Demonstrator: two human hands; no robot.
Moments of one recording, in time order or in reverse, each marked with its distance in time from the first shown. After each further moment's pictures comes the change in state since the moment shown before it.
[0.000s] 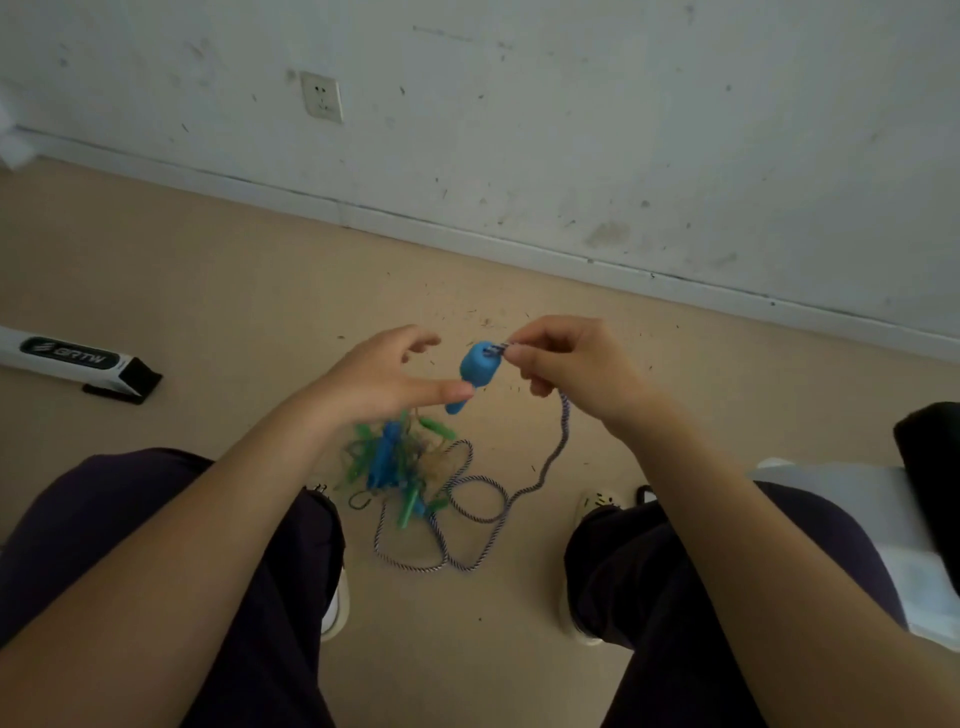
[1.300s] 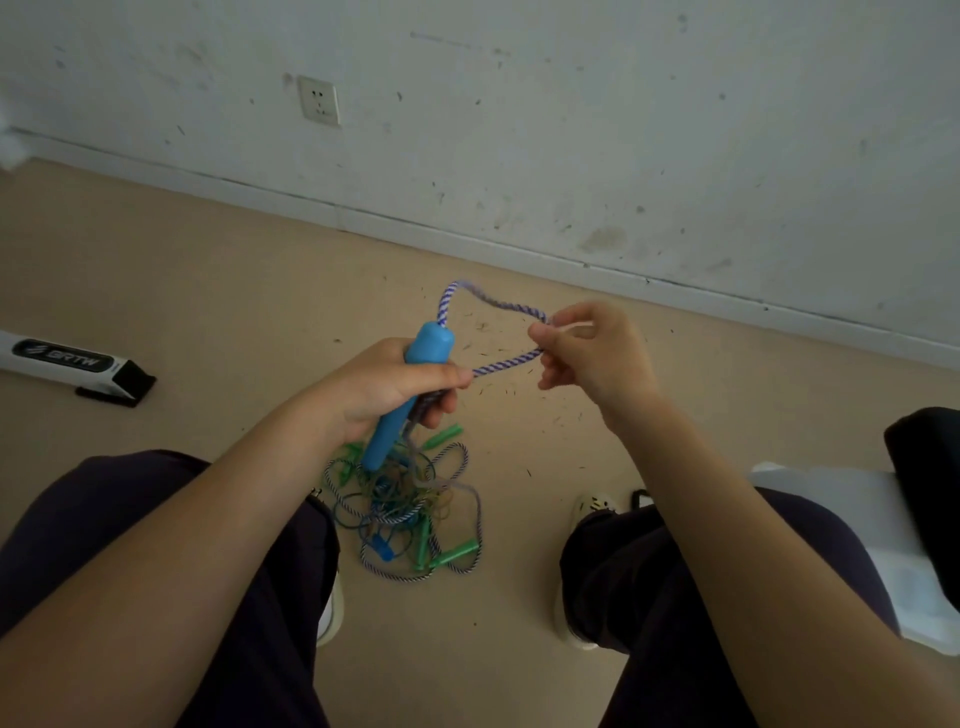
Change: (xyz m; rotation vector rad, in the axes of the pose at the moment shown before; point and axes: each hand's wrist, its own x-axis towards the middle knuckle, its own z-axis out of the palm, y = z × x) left_hand -0.005 0.015 0.005 -0.634 -0.167 0.012; right_hand 0.000 -0.006 -0.006 0.203 0.285 0.160
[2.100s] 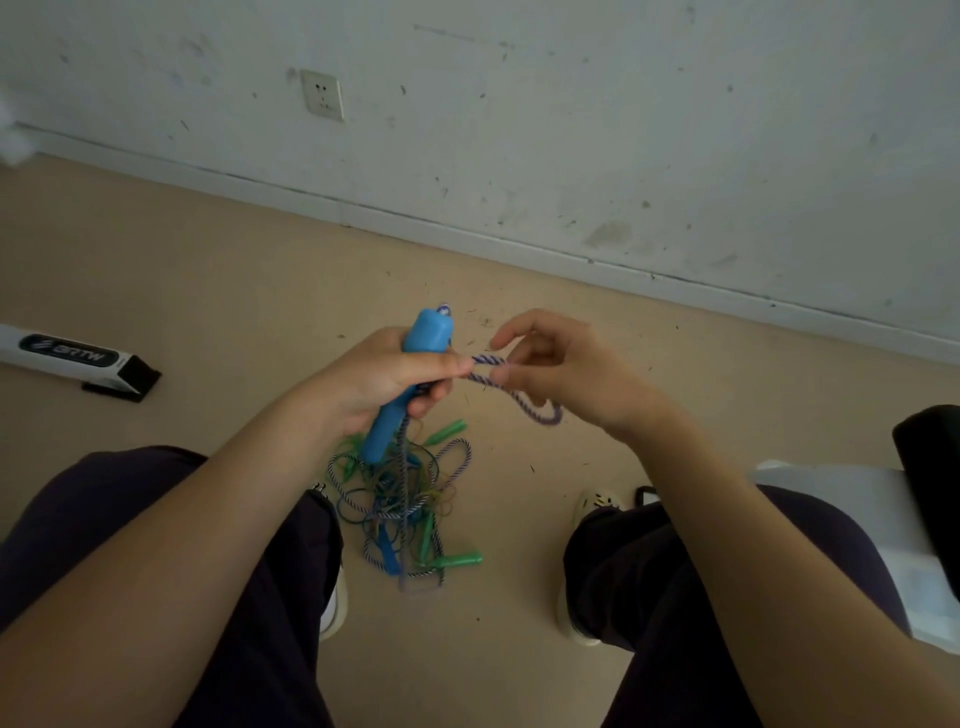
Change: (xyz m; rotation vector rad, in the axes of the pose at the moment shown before) left_hand -0.003 0.003 -0.004 -0.033 -0.019 0.050; right_hand -0.007 0.000 0.004 -0.149 -0.468 -0.171
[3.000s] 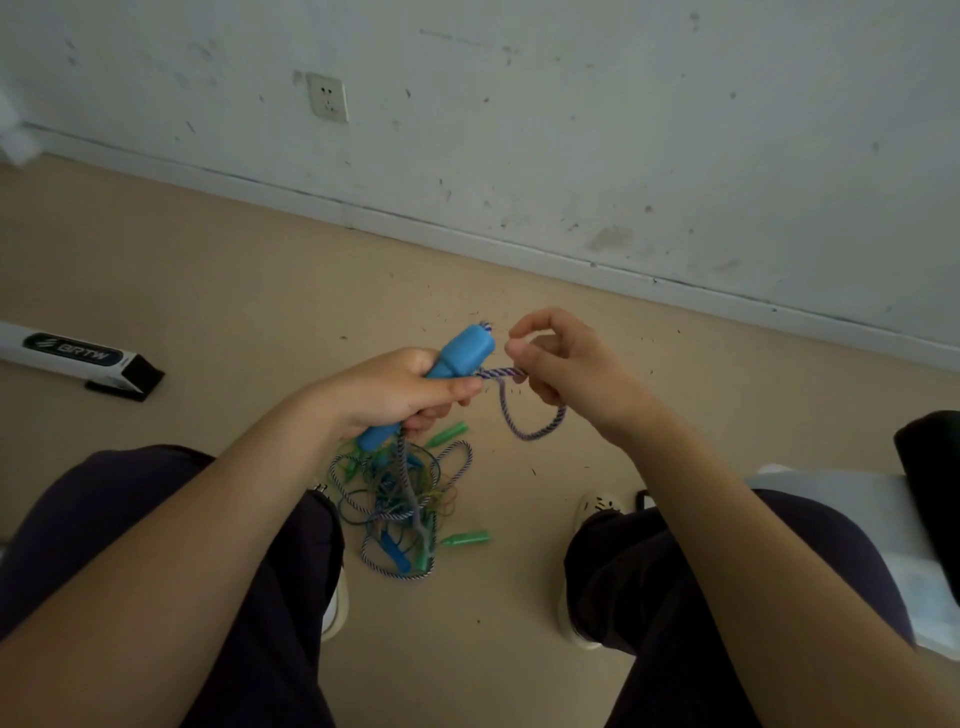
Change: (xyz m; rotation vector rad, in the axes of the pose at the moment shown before) left_hand 0.001 -0.004 -0.001 0.230 -0.131 -0.086; right_hand 0.005 0.008 0.004 0.054 0.118 0.043
